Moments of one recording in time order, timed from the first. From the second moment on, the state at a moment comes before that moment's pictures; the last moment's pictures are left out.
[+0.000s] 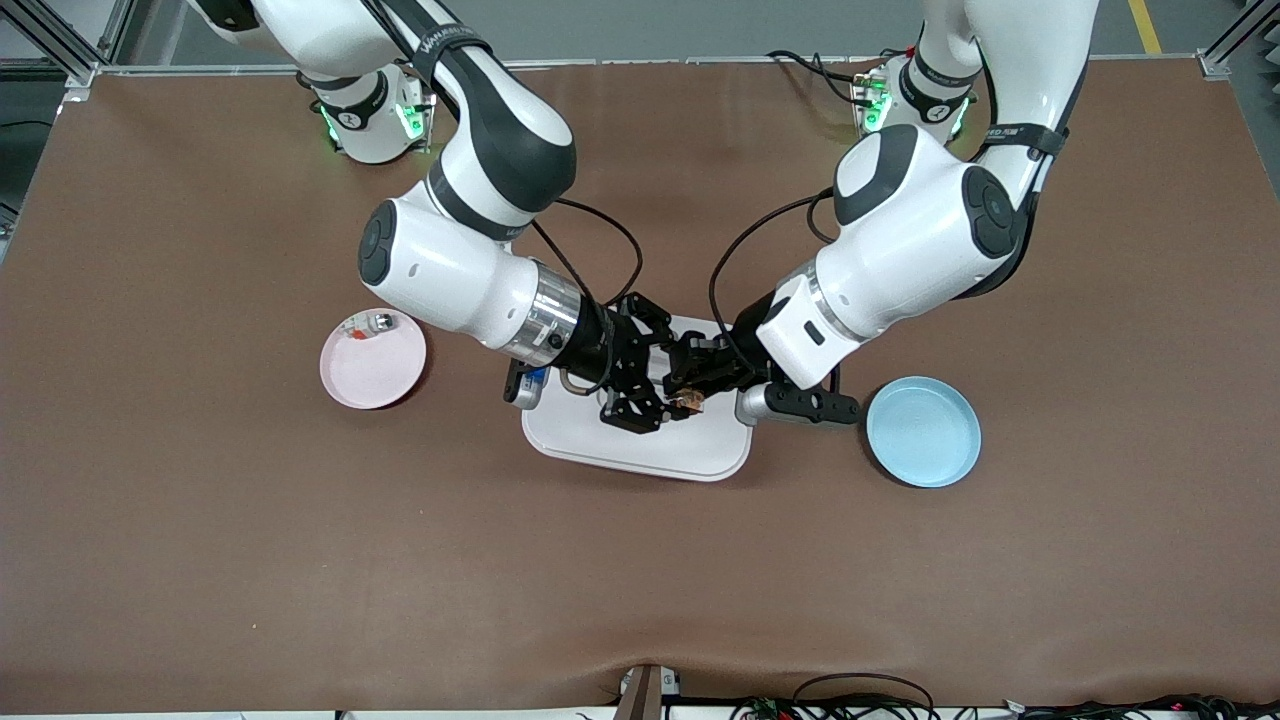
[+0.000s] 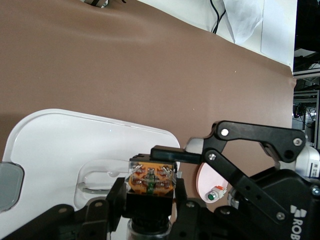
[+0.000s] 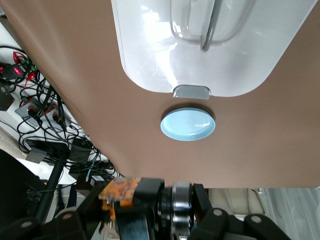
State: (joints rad) left arm -0.33 0.45 -0.25 -1.41 -0.47 2.25 -0.37; right arm 0.60 0.61 0.01 -1.22 0.78 2.33 1.88
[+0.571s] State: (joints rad) left arm -0.32 0.47 -0.24 -1.41 -0.45 2.24 -0.34; right arm 0.61 0.61 0.01 -1.19 0.78 2.33 1.85
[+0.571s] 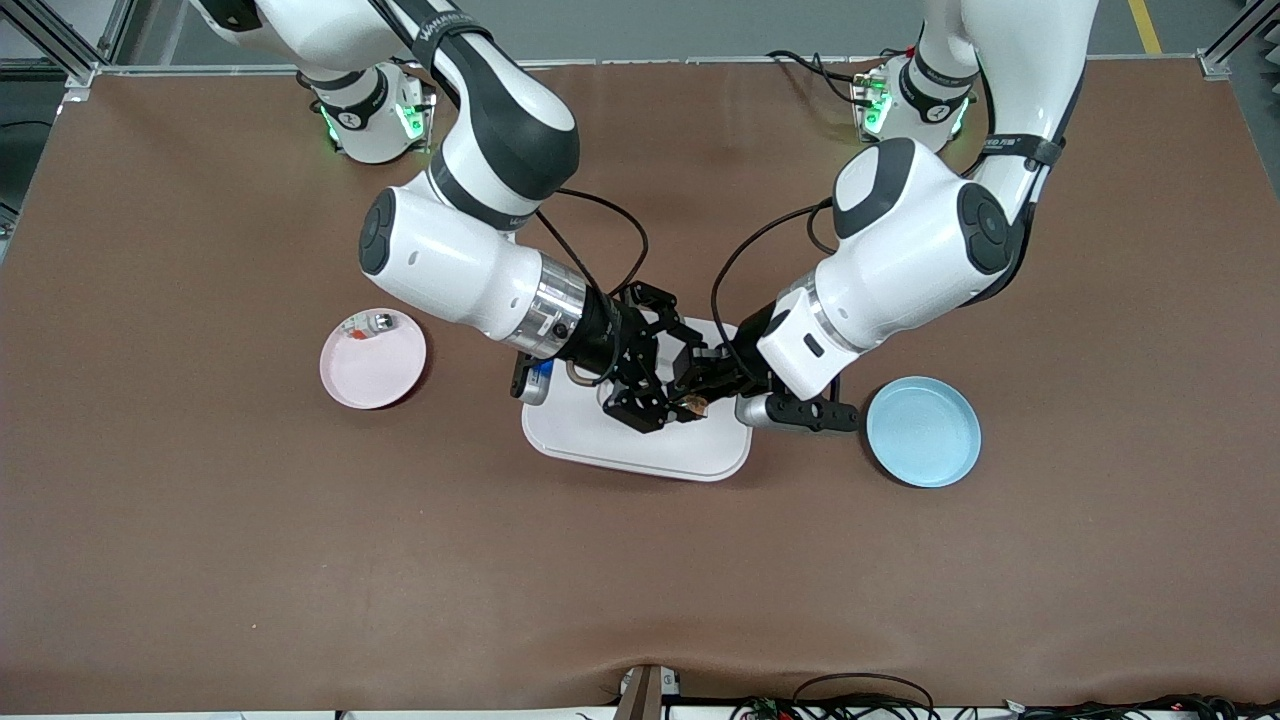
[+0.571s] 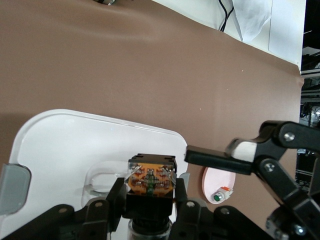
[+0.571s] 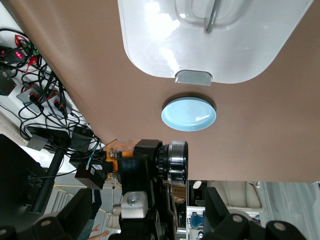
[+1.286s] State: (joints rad) left arm -0.18 0.47 -0.23 -1.41 -0.26 1.97 0.11; right arm 0.48 0.60 -0.01 -1.17 0.77 1.91 1.38
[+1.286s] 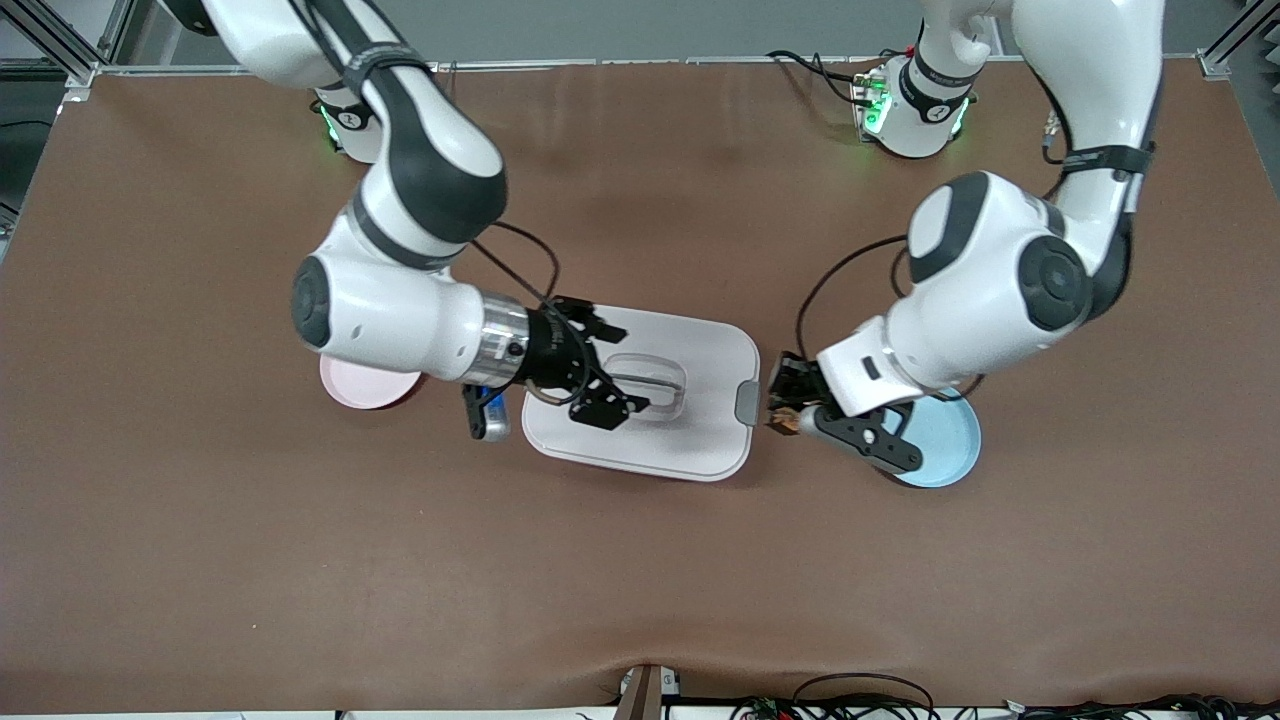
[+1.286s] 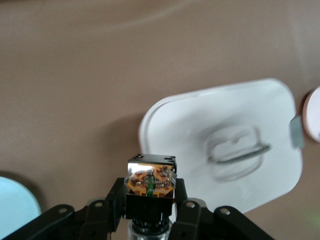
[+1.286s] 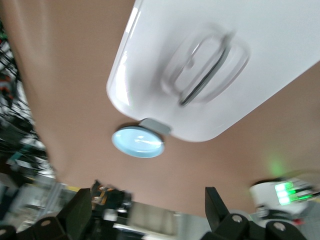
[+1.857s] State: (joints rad) left arm -0.01 0.46 -0.23 -1.49 -0.11 1.88 0.61; right arm 0.31 0.49 -0.02 -1.16 0.51 1.49 0.85
